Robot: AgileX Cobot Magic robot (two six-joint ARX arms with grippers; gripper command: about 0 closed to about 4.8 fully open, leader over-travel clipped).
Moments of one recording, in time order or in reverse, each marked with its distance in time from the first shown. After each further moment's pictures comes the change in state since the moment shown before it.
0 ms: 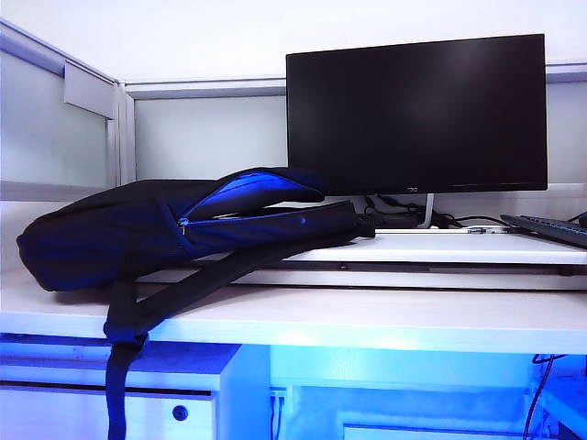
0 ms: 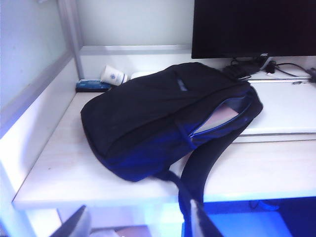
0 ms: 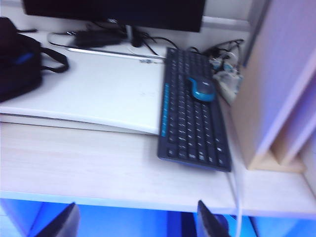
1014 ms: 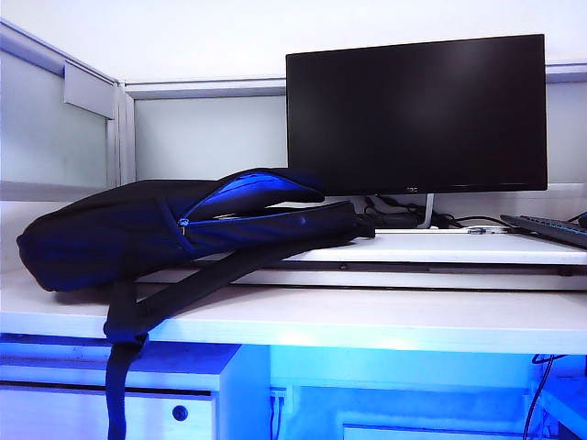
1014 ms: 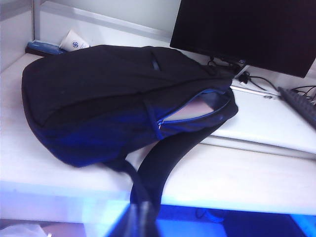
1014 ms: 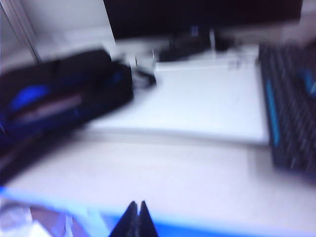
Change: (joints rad) left arm 0.000 -0.042 -0.454 0.426 0.088 -0.247; right arm 0.001 -0.052 -0.349 0.410 -0.293 0.196
